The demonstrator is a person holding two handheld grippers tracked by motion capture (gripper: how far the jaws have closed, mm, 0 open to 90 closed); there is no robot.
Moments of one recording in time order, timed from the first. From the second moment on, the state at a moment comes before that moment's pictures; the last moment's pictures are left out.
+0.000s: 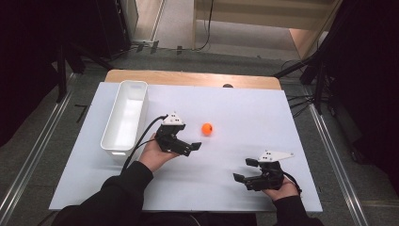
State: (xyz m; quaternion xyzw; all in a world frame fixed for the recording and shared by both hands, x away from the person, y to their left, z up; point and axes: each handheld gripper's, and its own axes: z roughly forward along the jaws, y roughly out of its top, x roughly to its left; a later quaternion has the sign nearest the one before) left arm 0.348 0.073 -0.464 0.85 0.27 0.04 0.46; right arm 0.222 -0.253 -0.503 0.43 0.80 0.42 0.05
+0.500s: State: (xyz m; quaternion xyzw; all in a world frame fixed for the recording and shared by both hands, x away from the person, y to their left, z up) left arm 0.360 0.068 -0.461 0.84 0.27 0.05 0.46; right arm 0.223 -0.253 -0.504 0.42 0.80 0.42 0.06
